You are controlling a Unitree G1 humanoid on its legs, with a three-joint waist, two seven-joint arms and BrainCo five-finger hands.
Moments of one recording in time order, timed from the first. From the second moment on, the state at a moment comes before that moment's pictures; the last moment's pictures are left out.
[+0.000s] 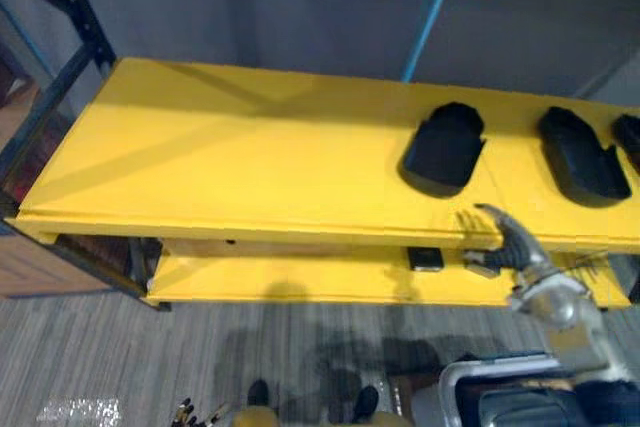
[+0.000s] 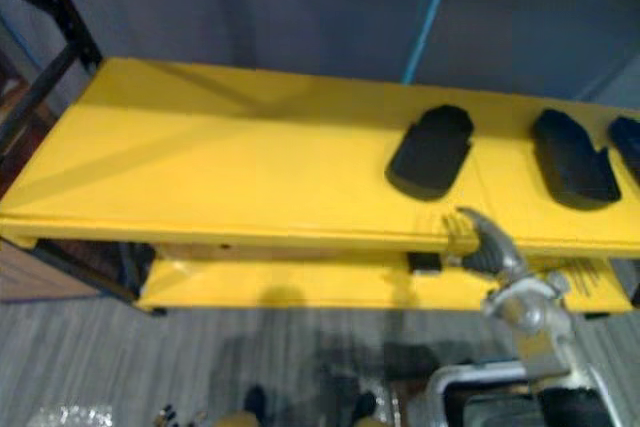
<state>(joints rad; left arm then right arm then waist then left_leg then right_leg) 0.41 0.14 0.06 0.73 -0.31 -0.22 0.15 0.05 -0.56 -0.05 0.08 -0.44 -0.04 0.07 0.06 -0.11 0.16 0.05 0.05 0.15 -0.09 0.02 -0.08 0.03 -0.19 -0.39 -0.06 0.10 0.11</state>
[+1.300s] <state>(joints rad) 0.38 0.12 0.02 0.81 -0.31 -0.25 0.18 -0.18 -0.47 0.28 0.01 -0.70 0.14 -0.17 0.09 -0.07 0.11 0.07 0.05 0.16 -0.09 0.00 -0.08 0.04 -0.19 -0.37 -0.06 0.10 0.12</state>
